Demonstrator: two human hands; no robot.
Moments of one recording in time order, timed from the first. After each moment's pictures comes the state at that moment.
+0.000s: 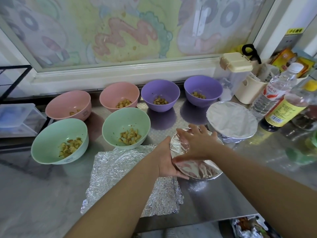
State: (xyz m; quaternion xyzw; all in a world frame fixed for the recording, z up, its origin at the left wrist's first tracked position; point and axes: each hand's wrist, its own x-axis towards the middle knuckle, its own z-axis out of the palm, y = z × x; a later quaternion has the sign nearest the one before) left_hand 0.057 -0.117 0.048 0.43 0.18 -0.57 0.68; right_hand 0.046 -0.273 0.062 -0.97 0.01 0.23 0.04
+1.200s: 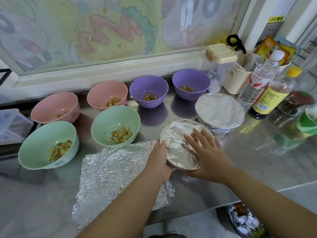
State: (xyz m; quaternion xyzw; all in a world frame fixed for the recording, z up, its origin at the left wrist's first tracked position) left_hand 0.023 -0.135 0.036 0.46 0.26 -0.33 0.78; right_hand -0.039 -0.310 0.014 -0.99 -0.03 0.03 0.10
